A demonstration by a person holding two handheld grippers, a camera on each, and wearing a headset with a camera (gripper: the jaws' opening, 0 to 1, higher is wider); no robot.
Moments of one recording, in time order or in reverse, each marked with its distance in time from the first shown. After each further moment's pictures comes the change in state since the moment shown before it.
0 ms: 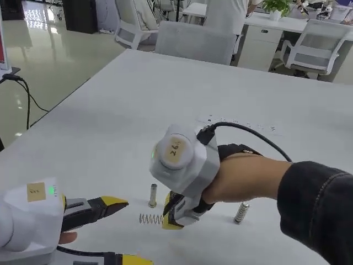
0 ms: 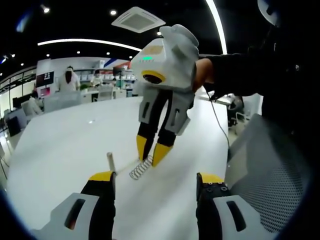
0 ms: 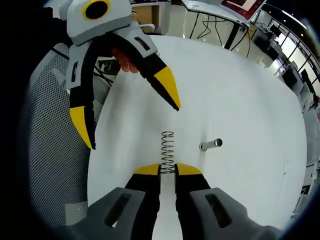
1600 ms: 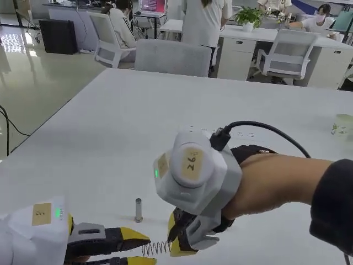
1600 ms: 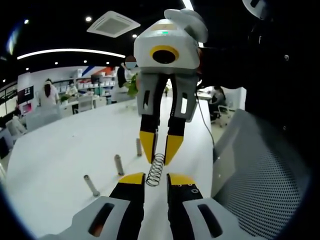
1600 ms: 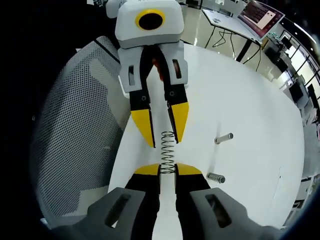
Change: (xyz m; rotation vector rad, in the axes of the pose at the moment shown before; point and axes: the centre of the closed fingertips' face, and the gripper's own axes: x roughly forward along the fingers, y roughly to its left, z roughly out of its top) left arm 0.016 -0.038 0.020 0.127 -0.017 -0.153; right arm -0.045 0.049 -0.008 -0.110 -0.010 0.047
